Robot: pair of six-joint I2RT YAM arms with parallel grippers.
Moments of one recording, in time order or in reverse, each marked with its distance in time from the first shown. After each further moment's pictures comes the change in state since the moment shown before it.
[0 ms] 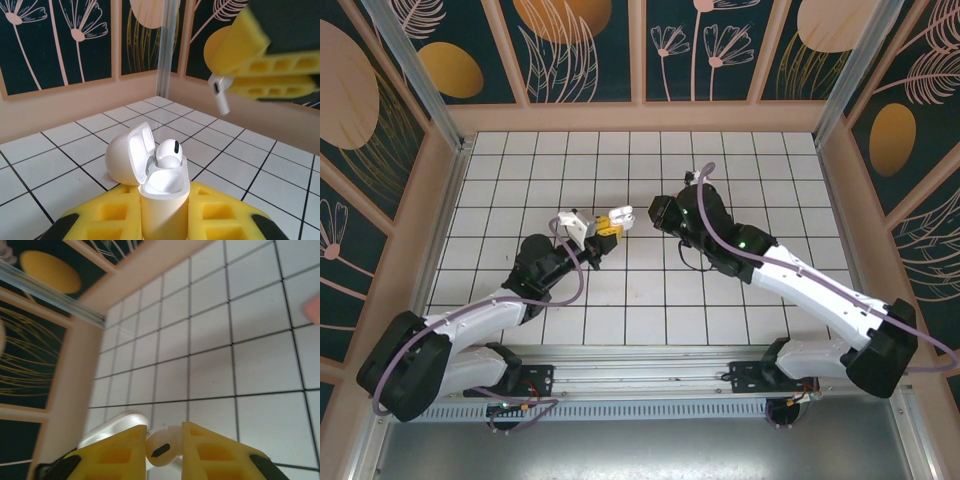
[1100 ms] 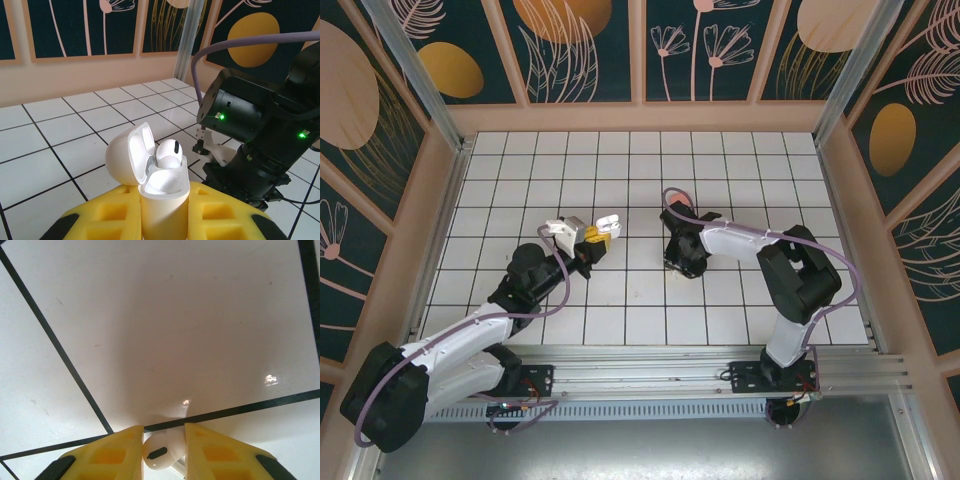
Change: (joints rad) left arm 0.000 -0.199 -0.065 -0.223 -0.086 -0.064; right arm -0.208 0.553 -0.032 -0.332 -0.284 0.080
